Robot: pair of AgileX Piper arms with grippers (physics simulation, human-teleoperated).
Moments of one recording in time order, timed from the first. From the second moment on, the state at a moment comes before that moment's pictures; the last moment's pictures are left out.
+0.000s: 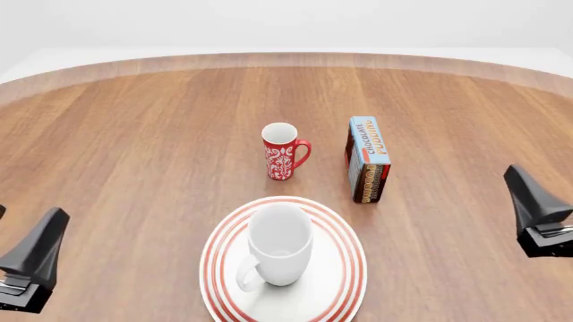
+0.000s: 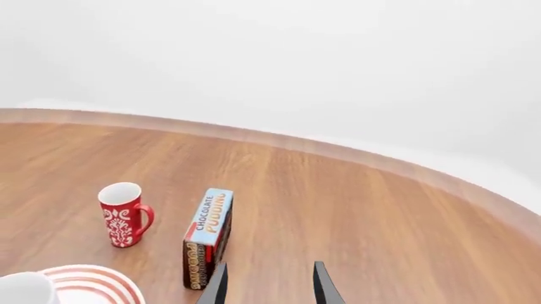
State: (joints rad) left arm -0.15 0.00 0.00 -0.05 0.00; right arm 0.10 0.33 -0.15 -0.16 -0.11
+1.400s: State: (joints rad) left arm -0.16 0.00 0.00 -0.06 -0.03; right arm 0.21 0.94 -0.55 -0.24 -0.11
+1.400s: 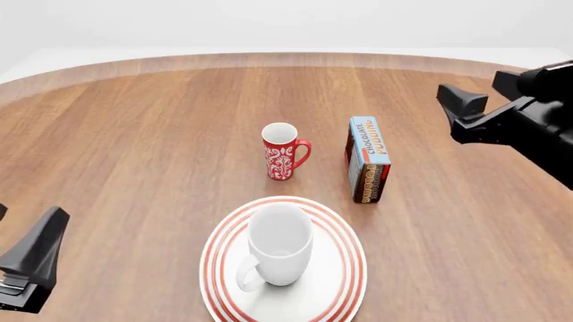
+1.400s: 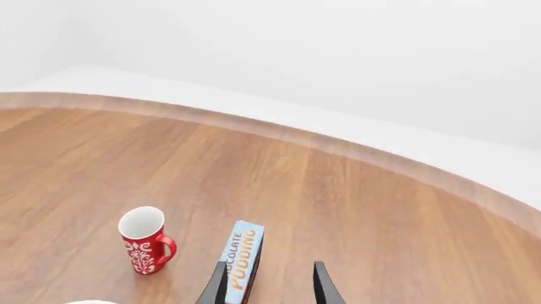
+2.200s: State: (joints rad) left arm -0.17 0.00 0.00 -0.06 -0.03; right arm 0.23 1.20 -0.74 -0.20 -0.03
